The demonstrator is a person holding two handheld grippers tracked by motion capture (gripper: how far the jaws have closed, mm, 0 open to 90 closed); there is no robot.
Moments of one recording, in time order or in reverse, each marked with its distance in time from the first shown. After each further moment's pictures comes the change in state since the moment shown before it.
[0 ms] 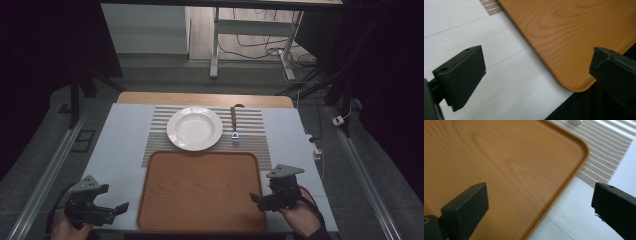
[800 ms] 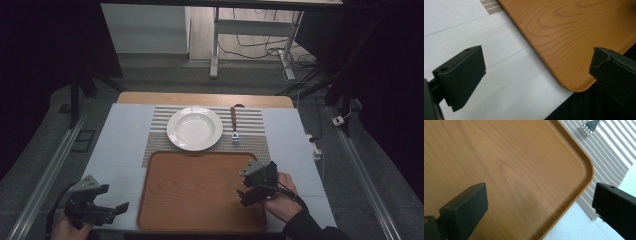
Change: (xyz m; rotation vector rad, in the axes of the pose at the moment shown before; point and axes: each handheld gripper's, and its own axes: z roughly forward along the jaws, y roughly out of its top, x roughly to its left) left arm 0.001 0.000 0.000 0.003 -0.001 -0.006; right arm 0.025 0.033 0.044 0.142 -0.126 -0.292
